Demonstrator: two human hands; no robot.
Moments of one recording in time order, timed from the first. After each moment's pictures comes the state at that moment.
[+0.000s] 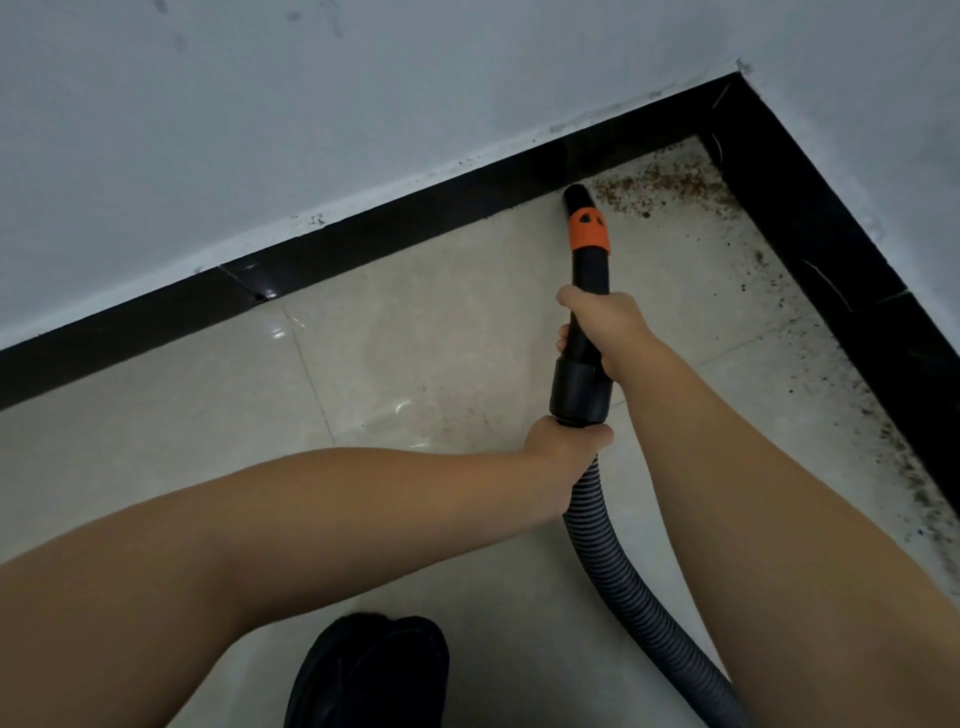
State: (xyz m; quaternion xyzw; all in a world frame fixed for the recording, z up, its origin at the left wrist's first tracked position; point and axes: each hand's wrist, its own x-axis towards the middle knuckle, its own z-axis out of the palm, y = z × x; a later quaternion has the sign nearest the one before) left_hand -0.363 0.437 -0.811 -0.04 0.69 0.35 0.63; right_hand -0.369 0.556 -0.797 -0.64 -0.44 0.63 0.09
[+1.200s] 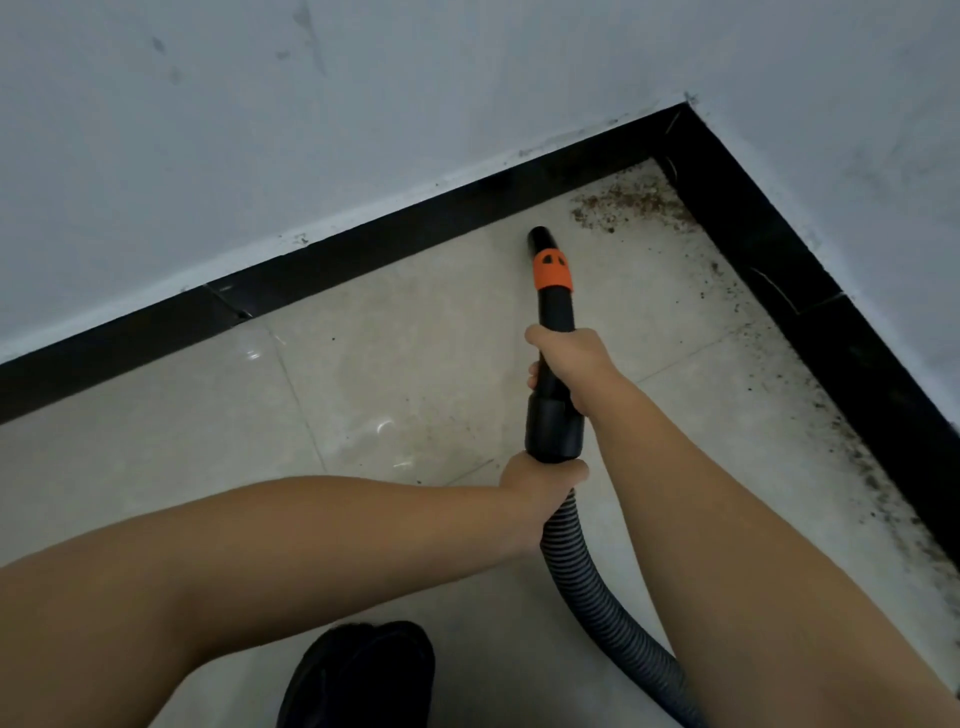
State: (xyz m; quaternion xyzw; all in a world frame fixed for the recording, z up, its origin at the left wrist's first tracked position) left_hand -0.350 0.412 -0.810 -0.02 0.69 0.31 0.65; right_hand -0.357 0.527 -0.794 -0.64 -0.44 0.62 0.08
